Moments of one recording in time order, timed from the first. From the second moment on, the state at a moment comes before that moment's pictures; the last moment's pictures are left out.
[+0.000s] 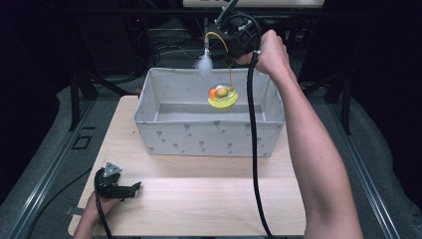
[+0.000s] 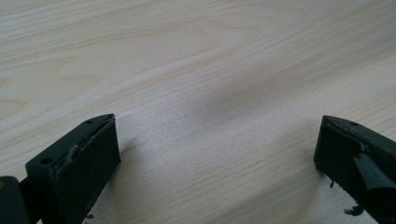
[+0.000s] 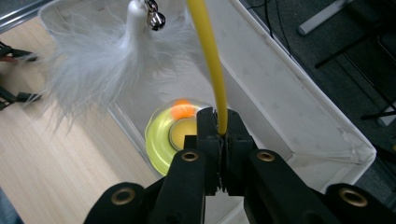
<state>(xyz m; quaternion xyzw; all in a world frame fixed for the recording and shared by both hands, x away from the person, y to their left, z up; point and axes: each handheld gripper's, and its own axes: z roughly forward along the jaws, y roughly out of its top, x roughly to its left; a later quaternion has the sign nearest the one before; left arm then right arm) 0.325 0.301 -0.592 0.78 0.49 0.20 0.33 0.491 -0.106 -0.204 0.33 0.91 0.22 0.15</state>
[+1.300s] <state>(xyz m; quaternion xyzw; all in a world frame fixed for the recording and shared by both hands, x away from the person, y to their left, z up) 0.324 0.301 -0.592 0.78 0.49 0.20 0.33 0.507 -0.163 -0.285 0.39 0.89 0.21 0.13</state>
